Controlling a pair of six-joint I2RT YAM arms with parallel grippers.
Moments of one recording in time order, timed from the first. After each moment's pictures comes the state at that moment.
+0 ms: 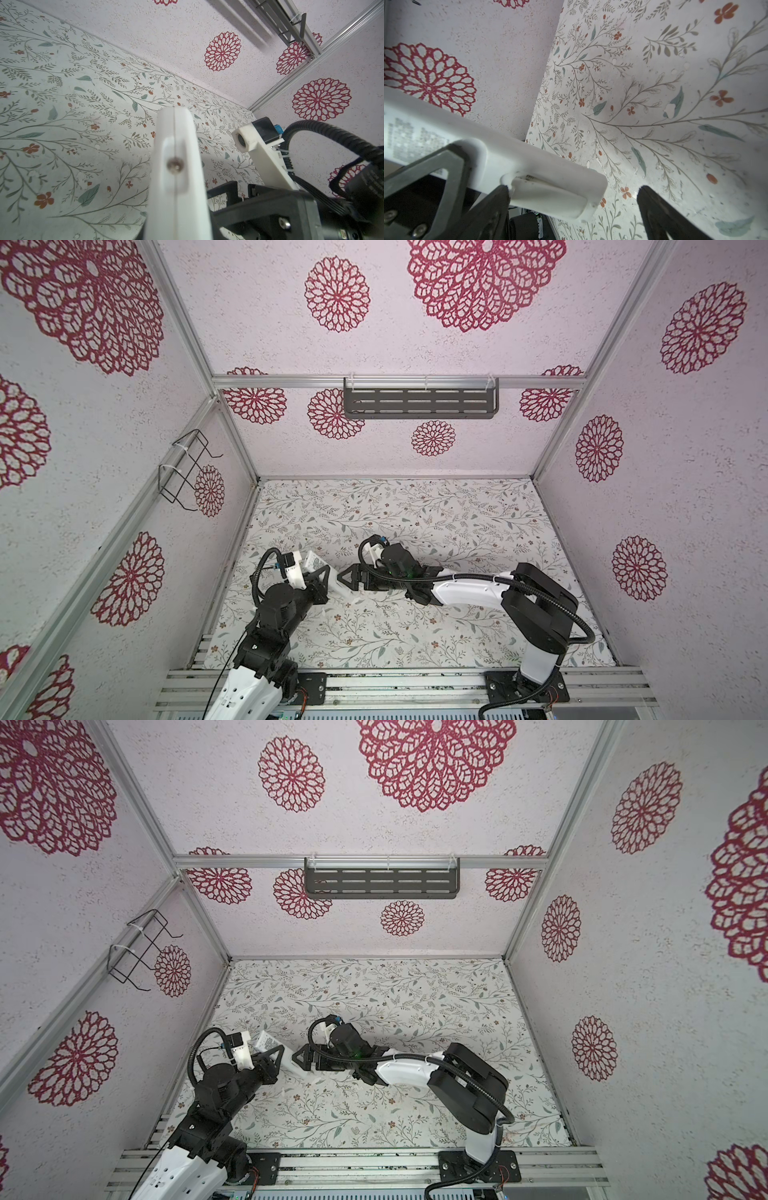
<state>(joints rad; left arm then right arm) -0.33 0.41 0.28 -0.13 0.01 -0.58 1.01 1.80 1.05 0.27 -0.26 0.94</state>
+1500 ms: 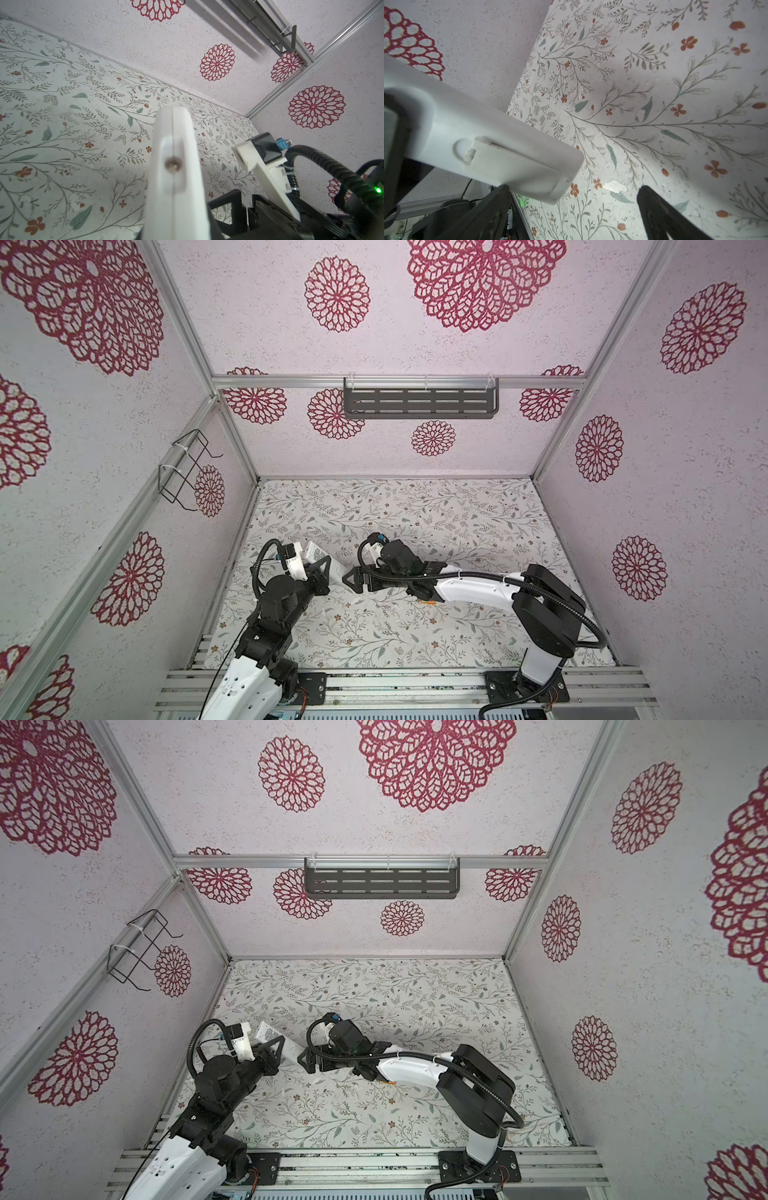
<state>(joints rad) -0.35 0.52 0.34 -0.06 -0.01 -0.56 1.01 1.76 1.10 0.08 -0.21 0.74</state>
